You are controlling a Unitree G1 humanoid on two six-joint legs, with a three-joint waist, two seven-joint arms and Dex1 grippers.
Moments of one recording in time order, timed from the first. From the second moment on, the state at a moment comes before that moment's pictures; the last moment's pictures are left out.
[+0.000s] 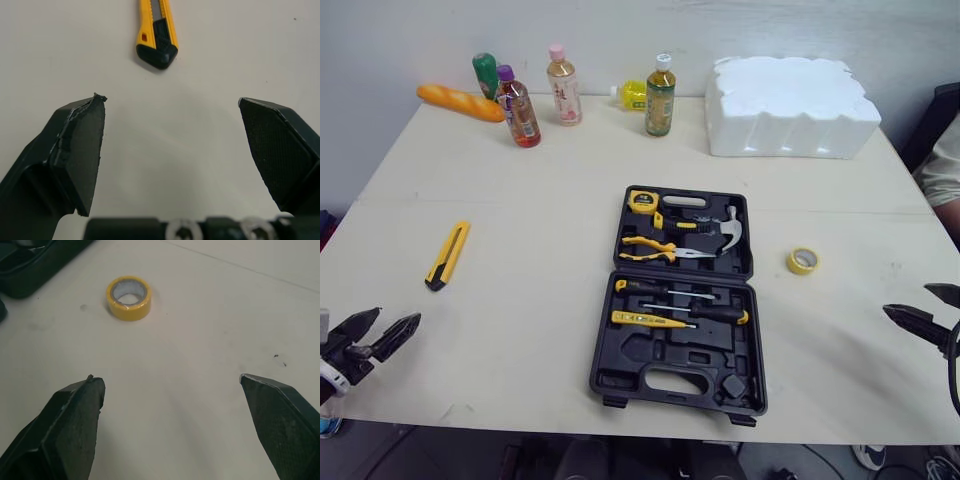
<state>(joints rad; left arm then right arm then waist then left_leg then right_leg) 0.12 0.72 0.75 0.10 -0.50 0.47 -0.73 0.17 -0.97 -0.70 -0.05 0.54 0.52 0.95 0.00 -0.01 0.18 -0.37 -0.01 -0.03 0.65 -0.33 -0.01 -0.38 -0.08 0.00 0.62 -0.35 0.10</state>
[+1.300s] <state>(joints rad) -0.39 1.00 0.14 -0.02 -0.30 0.54 -0.86 -0.33 -0.94 -0.19 -0.67 1.00 0.83 0.84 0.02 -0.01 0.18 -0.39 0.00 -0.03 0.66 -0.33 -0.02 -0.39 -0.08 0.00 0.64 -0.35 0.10</state>
